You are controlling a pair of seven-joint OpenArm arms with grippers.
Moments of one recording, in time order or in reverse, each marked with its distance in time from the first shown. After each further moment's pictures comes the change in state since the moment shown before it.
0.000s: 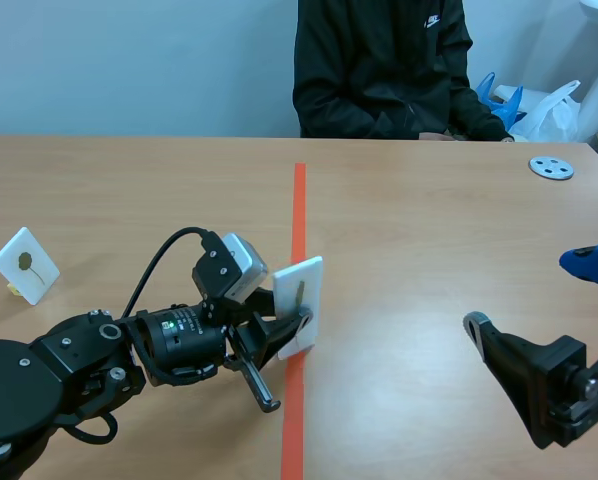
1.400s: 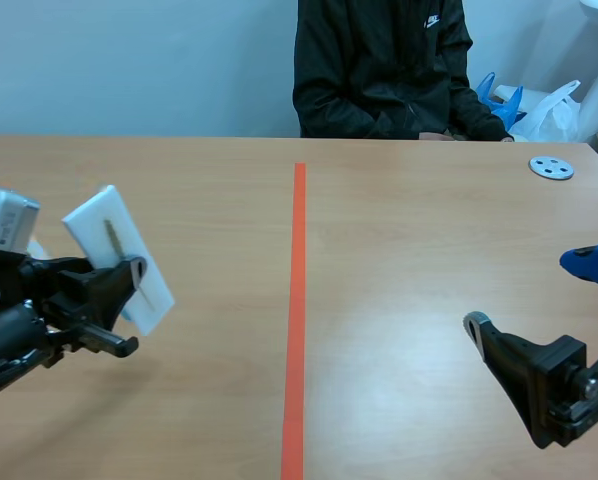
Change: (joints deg) left arm 31.9 -2.9 -38.0 36.0 -19.8 4.6 19.0; right arm 0.0 0.0 0.0 0.0 0.0 0.0 0.0
